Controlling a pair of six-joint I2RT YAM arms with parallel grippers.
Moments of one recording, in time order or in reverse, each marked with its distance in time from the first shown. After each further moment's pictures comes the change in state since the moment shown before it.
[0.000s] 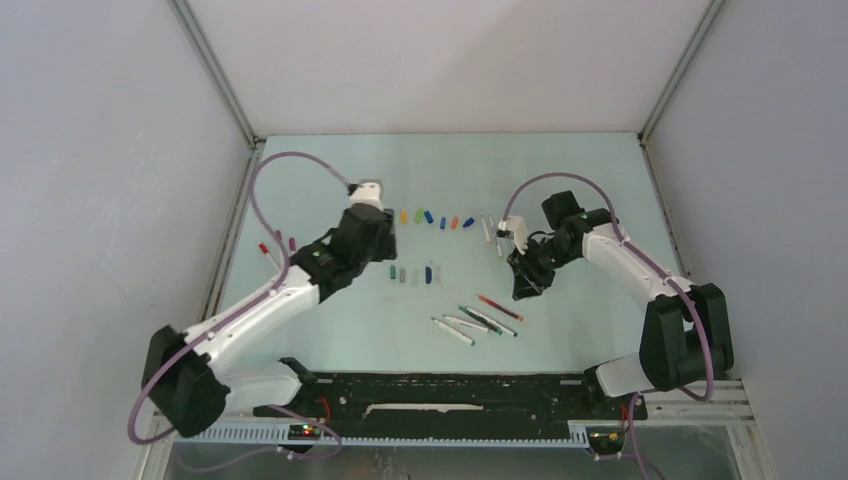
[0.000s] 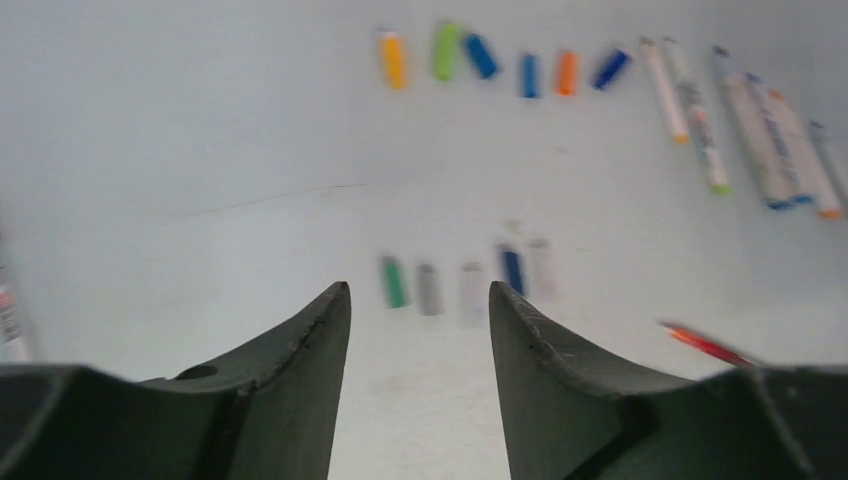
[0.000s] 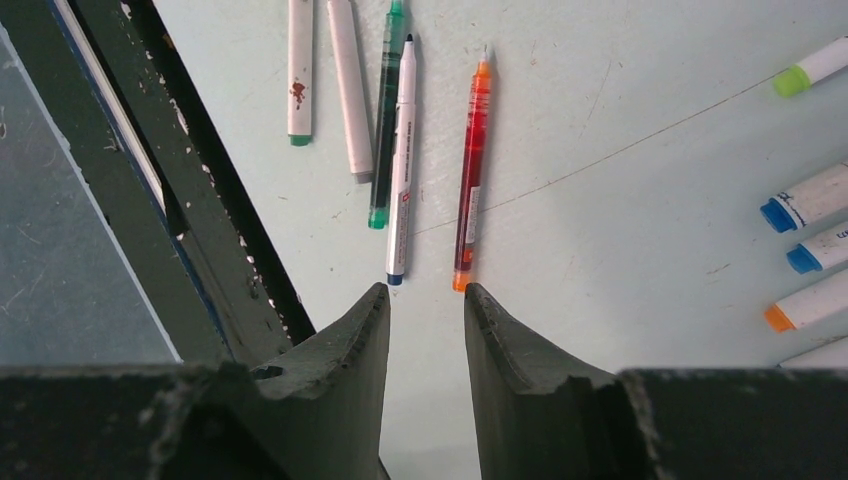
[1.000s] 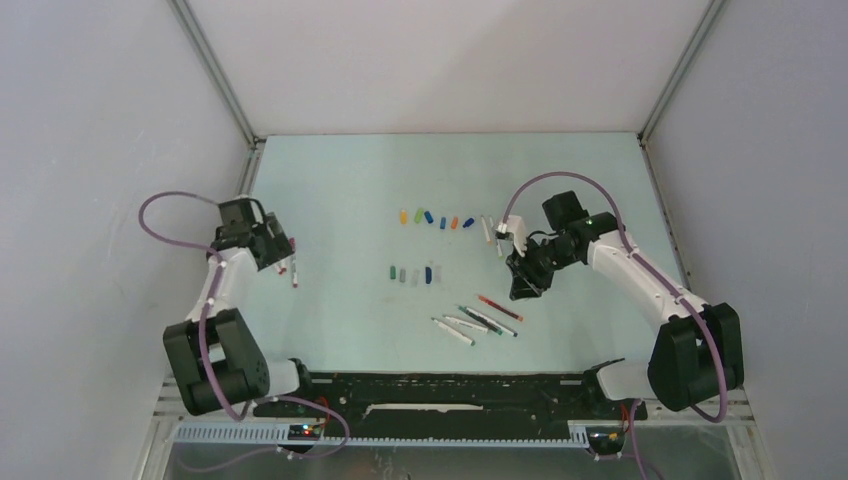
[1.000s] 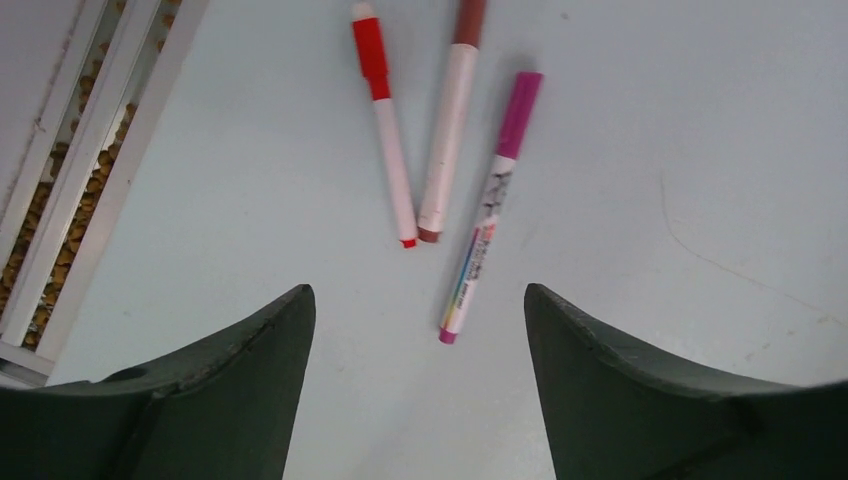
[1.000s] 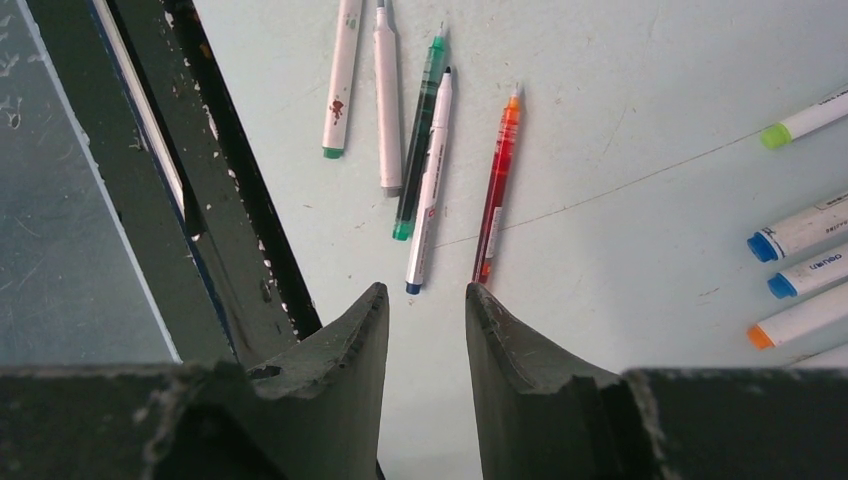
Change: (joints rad) left arm 0.963 0.033 -0.123 -0.086 0.266 0.232; right arm 0.034 -0.095 0.000 -0.008 -0.026 -0.016
